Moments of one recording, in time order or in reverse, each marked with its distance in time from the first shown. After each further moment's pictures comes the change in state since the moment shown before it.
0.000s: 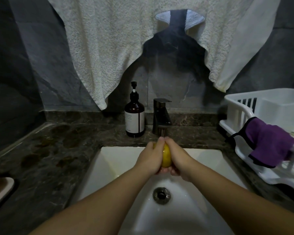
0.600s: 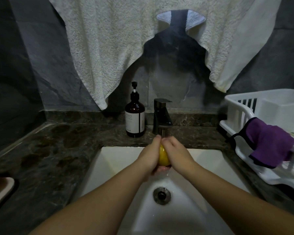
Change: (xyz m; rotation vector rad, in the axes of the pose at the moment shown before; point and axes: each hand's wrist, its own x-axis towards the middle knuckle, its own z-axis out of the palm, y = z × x) left_hand 0.000 0.000 -0.003 -0.154 -0.143 -0.100; right_hand 0.002 -0.001 -0.001 -0.100 0.081 -0.197
